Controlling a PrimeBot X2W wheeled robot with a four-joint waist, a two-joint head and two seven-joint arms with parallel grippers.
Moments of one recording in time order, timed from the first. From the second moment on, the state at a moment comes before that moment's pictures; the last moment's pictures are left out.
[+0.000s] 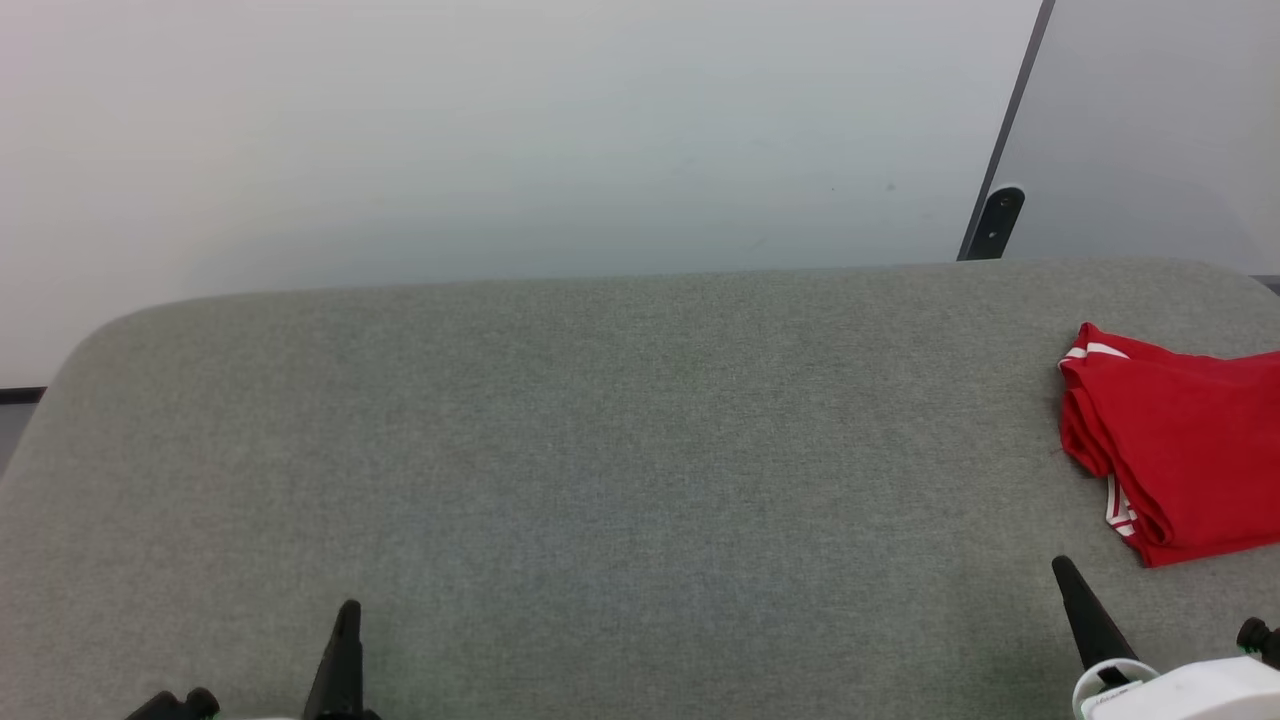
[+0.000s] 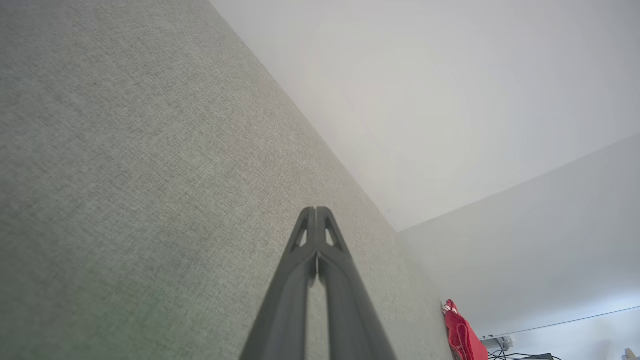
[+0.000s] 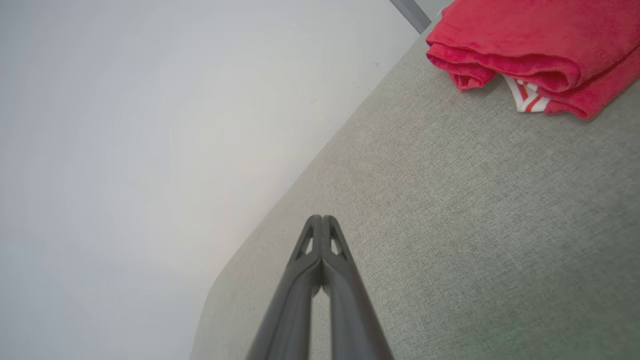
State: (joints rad) left arm 0.08 0.05 0.09 0.17 -0.96 -0.11 -0.06; right arm 0.04 -0.07 -0.08 0.12 0.99 0.13 0.14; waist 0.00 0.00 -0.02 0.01
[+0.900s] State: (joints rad) left arm 0.00 0.05 0.10 0.20 -1.24 -0.12 0.02; right arm -0.02 -0.06 -0.10 0.17 1.25 0.13 0.13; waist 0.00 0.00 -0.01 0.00
